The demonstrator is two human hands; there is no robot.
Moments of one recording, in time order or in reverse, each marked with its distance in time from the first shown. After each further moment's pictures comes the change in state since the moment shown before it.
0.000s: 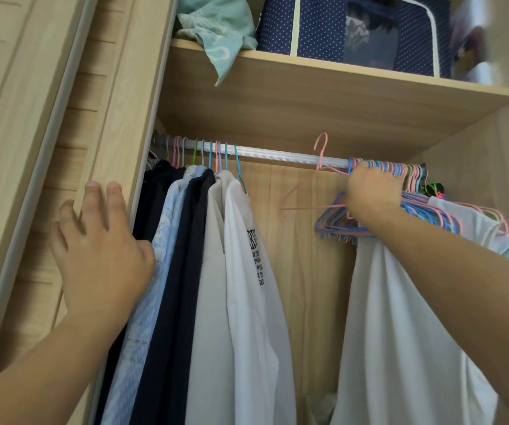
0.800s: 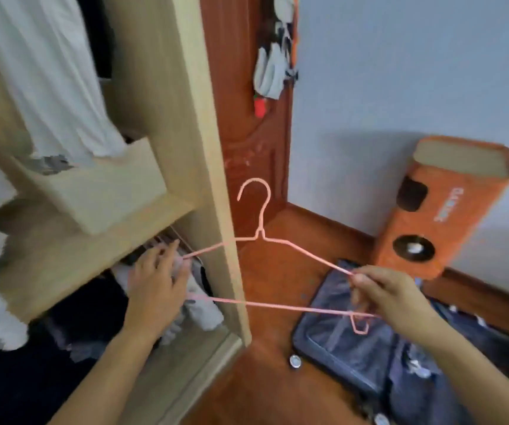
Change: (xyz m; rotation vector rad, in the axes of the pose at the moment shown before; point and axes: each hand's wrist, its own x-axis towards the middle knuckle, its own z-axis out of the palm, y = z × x) left_hand -0.552 0.224 -0.173 -0.792 -1.474 0.444; right_hand -0.692 0.411 -0.280 0.572 -0.745 0.944
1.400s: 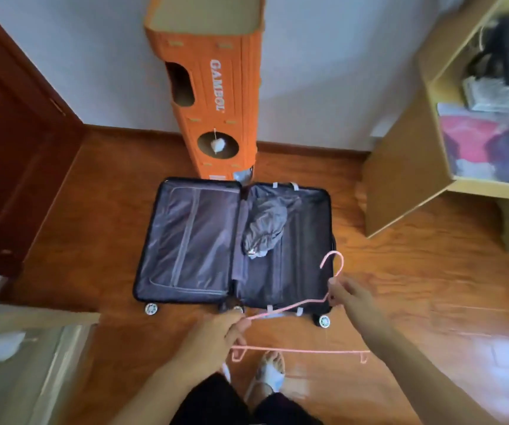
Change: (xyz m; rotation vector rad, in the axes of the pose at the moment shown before) left_hand -0.169 0.425 0.400 -0.306 -1.293 0.315; right_hand -0.196 0.374 -0.291 0.136 0.420 0.947
